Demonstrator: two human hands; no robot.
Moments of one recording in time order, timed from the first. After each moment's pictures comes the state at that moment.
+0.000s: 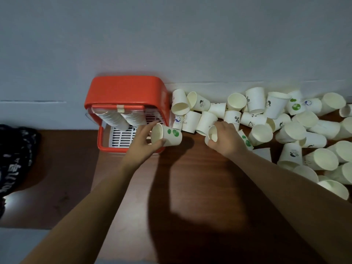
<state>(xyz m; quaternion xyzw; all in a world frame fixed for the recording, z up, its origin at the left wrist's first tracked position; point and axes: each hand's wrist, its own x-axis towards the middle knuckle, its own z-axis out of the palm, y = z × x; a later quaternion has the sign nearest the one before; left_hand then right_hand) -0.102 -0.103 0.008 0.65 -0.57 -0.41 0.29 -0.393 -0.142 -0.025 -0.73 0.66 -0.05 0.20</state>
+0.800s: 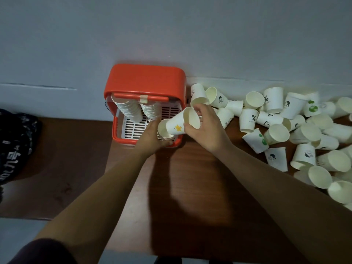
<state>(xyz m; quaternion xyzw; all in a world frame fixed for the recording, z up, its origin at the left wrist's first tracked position) -0.042 -0.125 -0.054 0.65 -0.62 -0.38 0.20 -0.258 -0.128 0.039 -0.68 0.59 -0.28 0.32</state>
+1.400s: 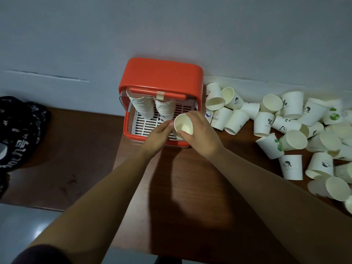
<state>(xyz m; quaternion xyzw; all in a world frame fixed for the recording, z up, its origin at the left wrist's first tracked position) -0.038 -0.111 -0.028 0.63 -0.49 -0.53 0.29 -0.207 -0.135 -0.012 -0.78 0.54 -0.21 0.24</state>
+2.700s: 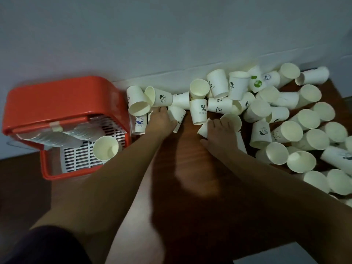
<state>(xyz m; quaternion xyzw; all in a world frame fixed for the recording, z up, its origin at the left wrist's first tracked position) -0.271 -0.225 -0.071 0.63 -0.72 -0.30 0.04 -0.463 -0.123 -0.071 -0.67 0.74 0.07 0.04</state>
